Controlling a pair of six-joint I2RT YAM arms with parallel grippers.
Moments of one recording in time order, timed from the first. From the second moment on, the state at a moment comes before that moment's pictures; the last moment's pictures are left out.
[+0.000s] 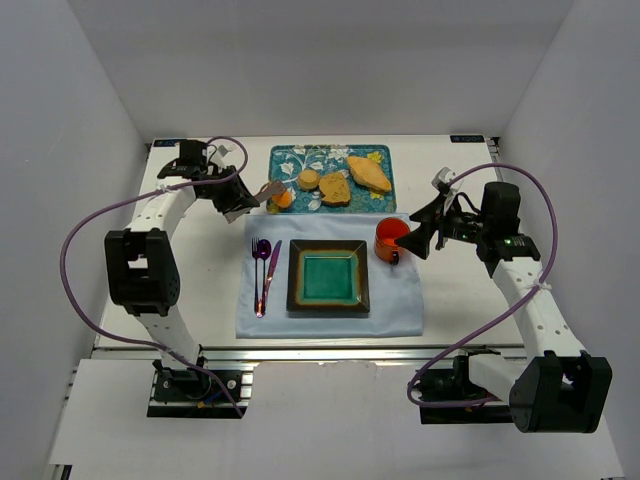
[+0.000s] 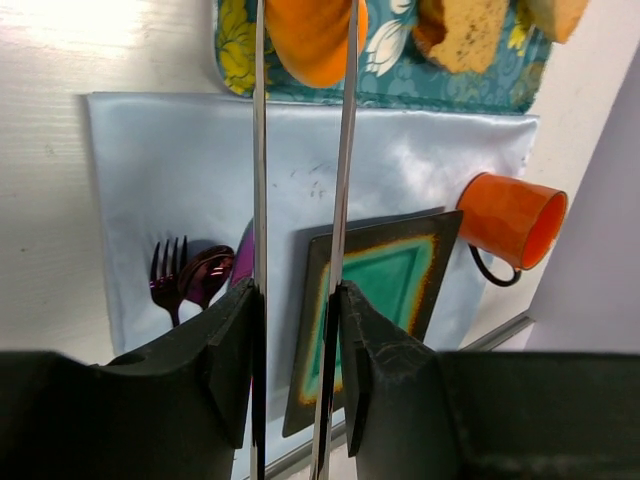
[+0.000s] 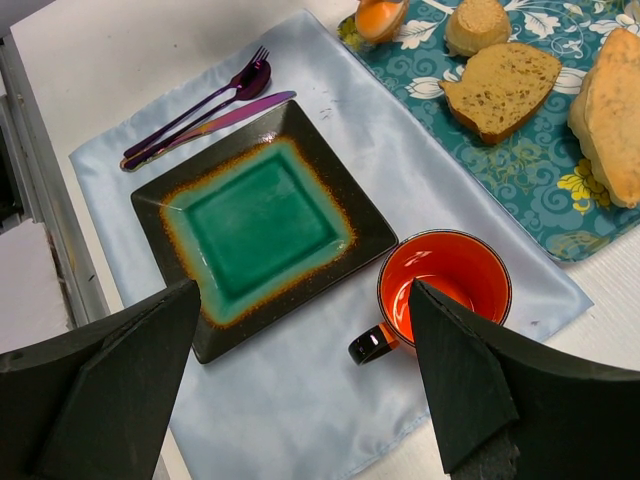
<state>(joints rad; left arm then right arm) -0.03 1.81 1.45 -0.64 0.53 -0.44 0.05 1.09 0.87 -0.29 -1.01 -0.30</state>
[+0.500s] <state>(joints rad) -0.04 1.38 1.11 -0.59 0.70 -0.40 0.04 1.09 0.87 -0.30 -1.01 -0.30</state>
